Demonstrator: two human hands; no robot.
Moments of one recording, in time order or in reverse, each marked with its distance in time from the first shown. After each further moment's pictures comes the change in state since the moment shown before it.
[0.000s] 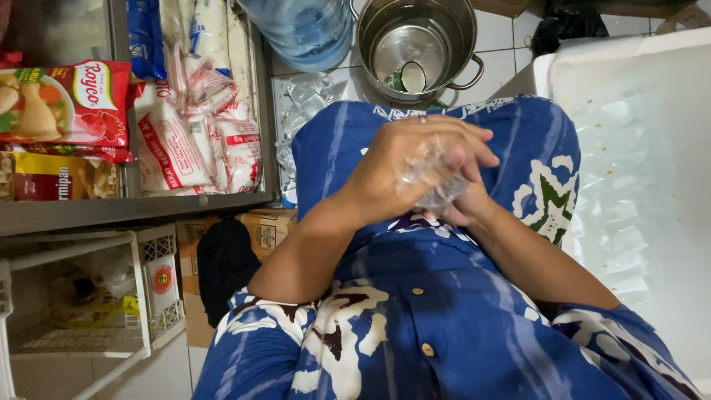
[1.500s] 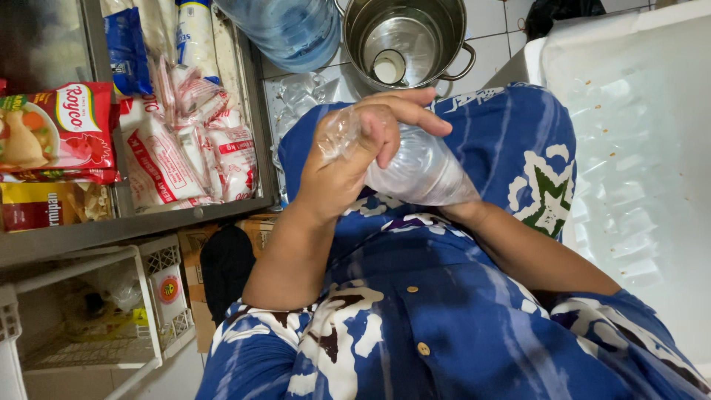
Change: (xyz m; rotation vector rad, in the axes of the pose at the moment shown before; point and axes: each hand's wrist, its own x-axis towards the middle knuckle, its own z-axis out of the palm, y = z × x) left_hand 0.005 0.016 -0.021 -0.170 0.139 -0.109; right_hand 0.003 0.003 0.008 -0.697 -0.088 -0.711
